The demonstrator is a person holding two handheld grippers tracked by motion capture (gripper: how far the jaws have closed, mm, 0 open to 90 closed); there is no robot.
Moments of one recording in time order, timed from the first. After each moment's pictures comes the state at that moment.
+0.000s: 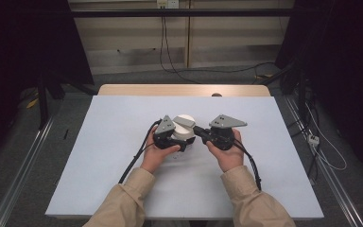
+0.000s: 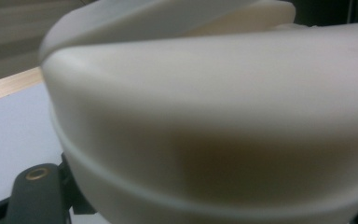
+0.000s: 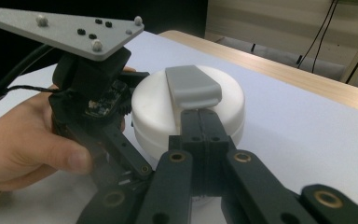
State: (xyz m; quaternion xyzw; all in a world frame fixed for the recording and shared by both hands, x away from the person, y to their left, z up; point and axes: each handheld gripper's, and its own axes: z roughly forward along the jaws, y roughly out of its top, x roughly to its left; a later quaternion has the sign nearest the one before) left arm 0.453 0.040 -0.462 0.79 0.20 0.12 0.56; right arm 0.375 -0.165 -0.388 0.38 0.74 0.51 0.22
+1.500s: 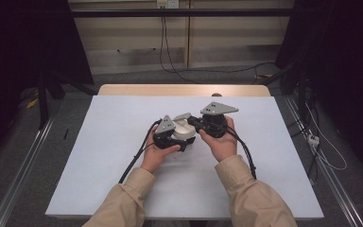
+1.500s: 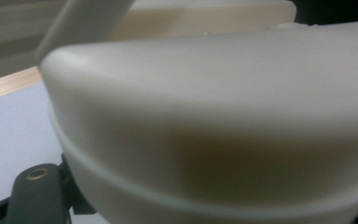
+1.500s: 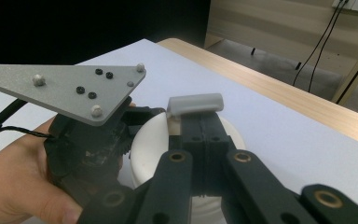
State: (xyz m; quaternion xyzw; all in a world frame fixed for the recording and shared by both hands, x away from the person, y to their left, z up) left arm 0.453 0.040 -0.462 0.79 0.20 0.12 0.56; right arm 0.398 -0.146 -0.361 0.37 0.75 0.49 0.23
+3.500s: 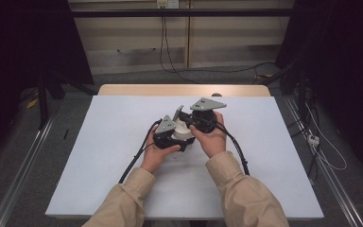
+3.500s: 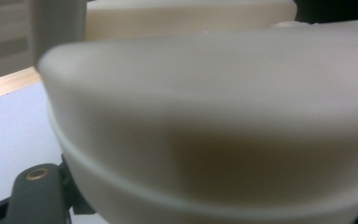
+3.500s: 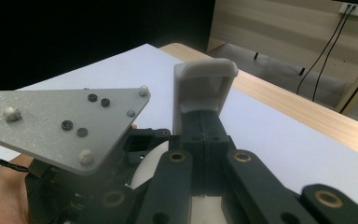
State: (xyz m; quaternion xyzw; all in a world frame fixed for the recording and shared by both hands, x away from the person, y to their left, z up) left arm 0.453 0.039 -0.462 0.79 0.21 0.12 0.57; right arm 0.418 -0.124 -0.365 0.36 0.76 0.50 0.23
